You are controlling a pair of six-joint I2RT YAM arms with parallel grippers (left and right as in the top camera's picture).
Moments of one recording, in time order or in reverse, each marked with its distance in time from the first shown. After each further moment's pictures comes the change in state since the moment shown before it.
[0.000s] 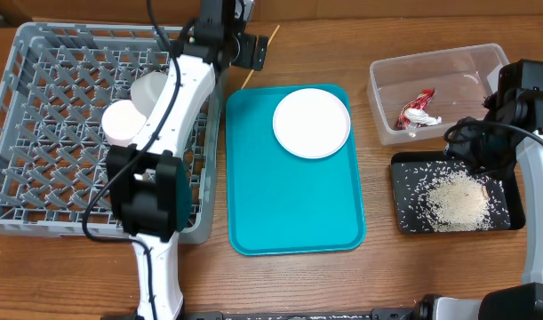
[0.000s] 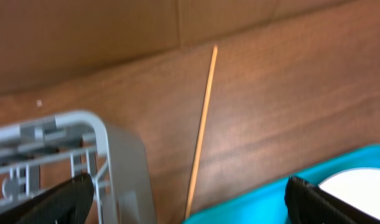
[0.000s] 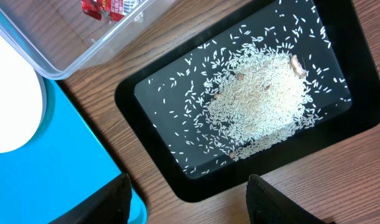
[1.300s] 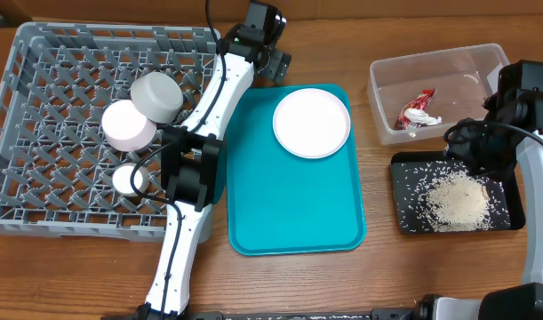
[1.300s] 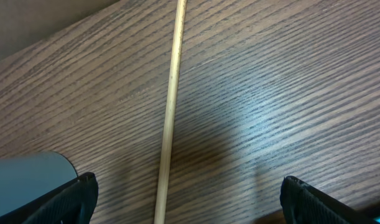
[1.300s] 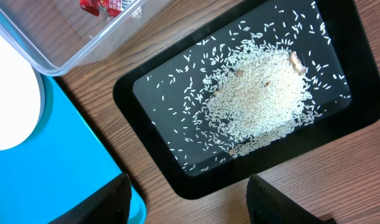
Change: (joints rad) left arm -0.089 0.417 0.419 -0.155 -0.115 0.066; right arm 0.000 0.000 0.000 -0.011 0.000 0.000
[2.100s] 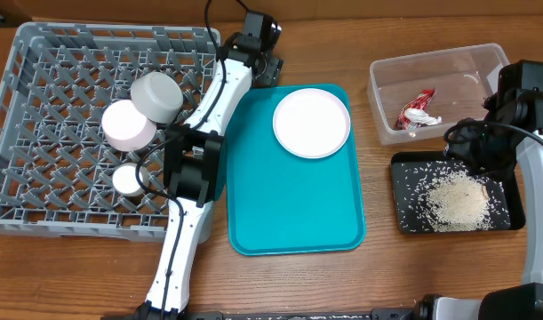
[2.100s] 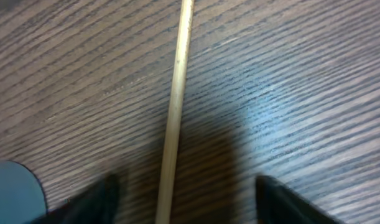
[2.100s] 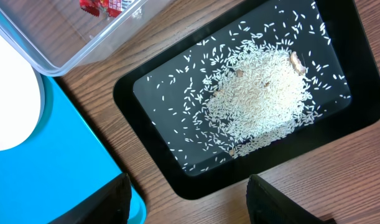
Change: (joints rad) left arm 0.019 0.079 0.000 0.062 0.002 -0.002; right arm 0.000 0.000 0.000 0.001 0.000 0.000
